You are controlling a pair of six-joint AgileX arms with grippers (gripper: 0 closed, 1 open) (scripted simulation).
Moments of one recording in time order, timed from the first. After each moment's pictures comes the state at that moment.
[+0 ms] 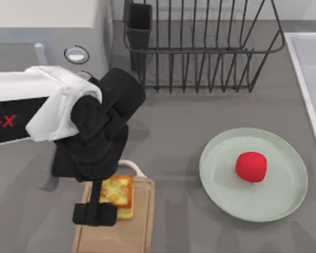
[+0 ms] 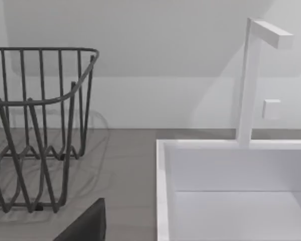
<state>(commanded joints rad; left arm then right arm) -0.65 1.69 1.04 -0.79 -0.01 -2.12 0.00 0.00 0.00 0.00 0.00 0.00</state>
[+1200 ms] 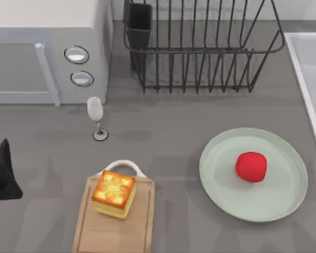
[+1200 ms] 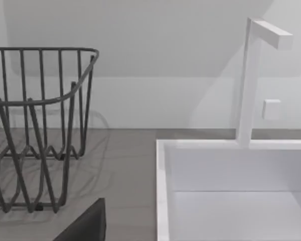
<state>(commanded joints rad) -0.07 0.15 0.08 -0.10 0.00 -0.15 0.00 0.00 0.00 0.00 0.00 0.00</state>
